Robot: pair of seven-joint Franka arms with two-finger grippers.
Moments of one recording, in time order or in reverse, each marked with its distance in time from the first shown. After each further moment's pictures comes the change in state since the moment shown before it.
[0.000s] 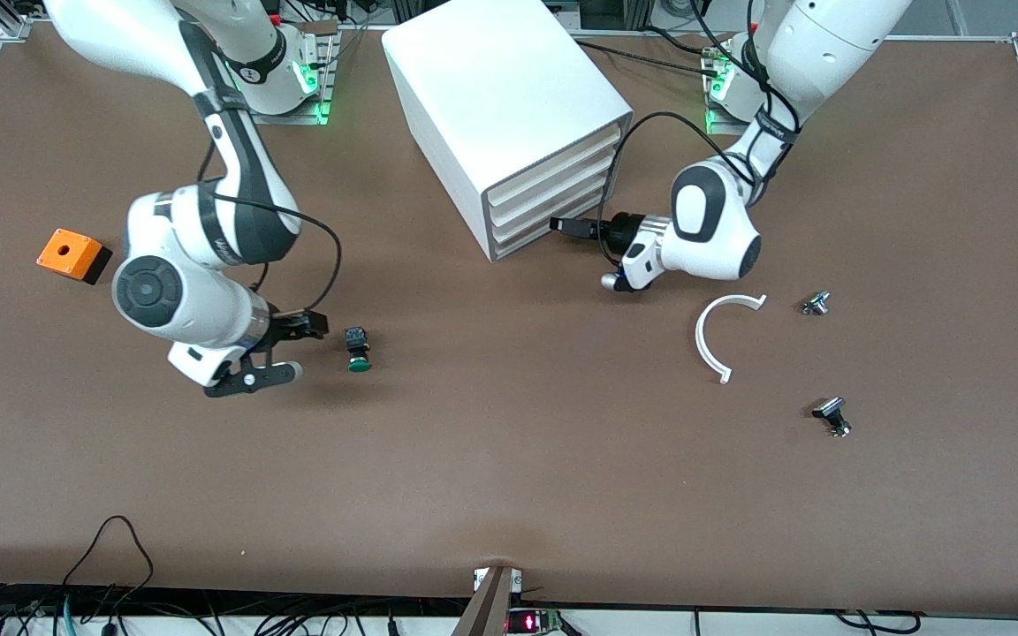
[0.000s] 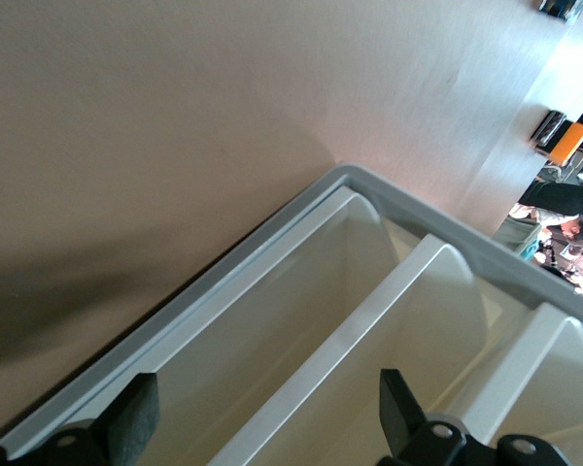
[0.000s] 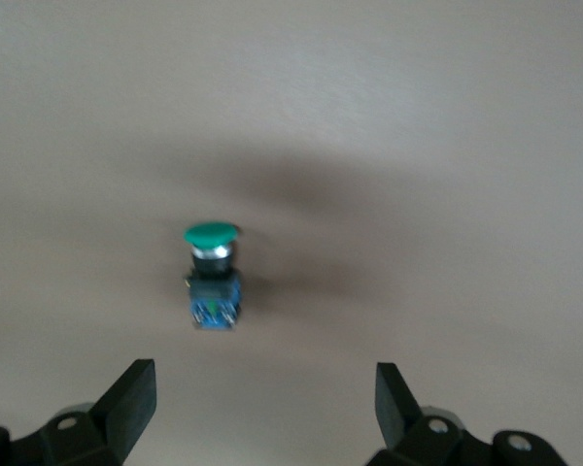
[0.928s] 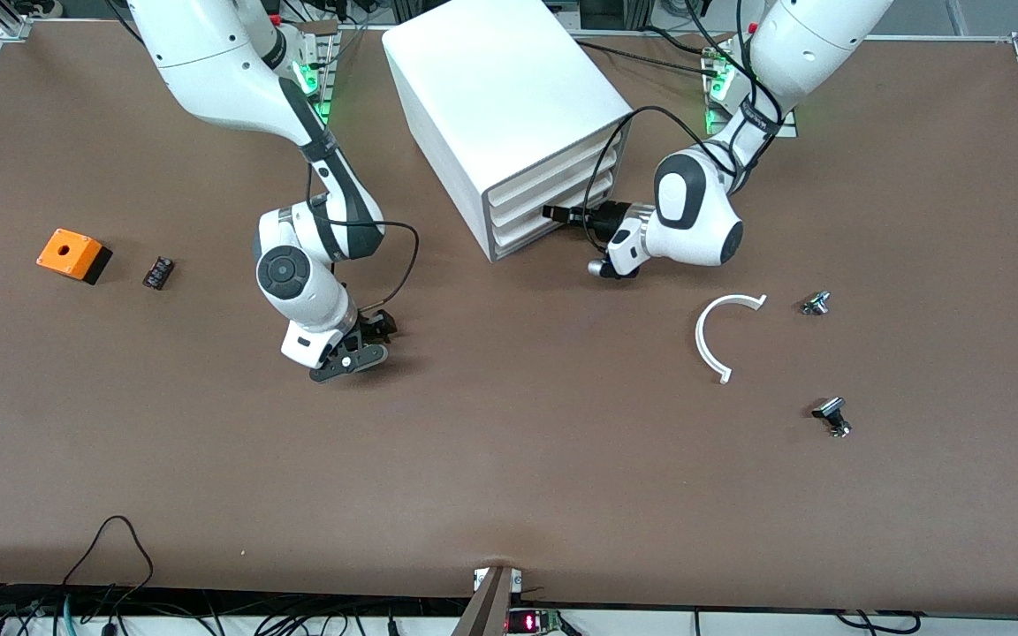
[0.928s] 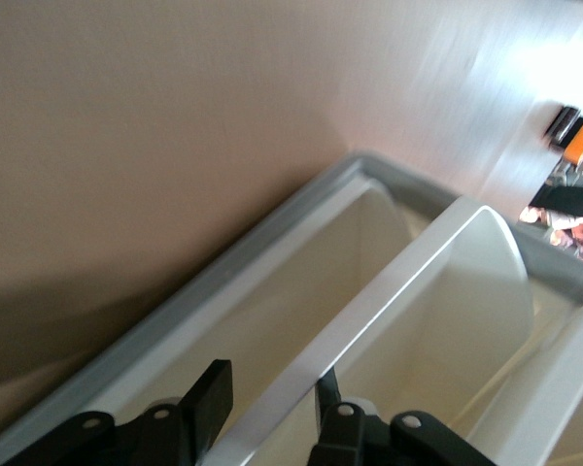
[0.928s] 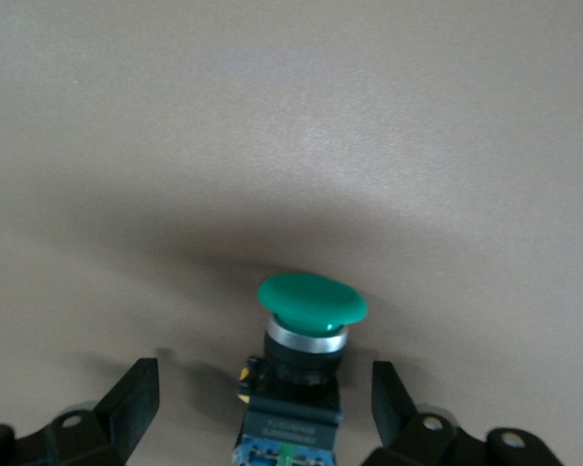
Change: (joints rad) left arm -0.016 -0.007 0.003 -0.027 -0.039 0.067 0.051; right arm 0.107 0.120 0.018 -0.228 0.004 0.482 -0.066
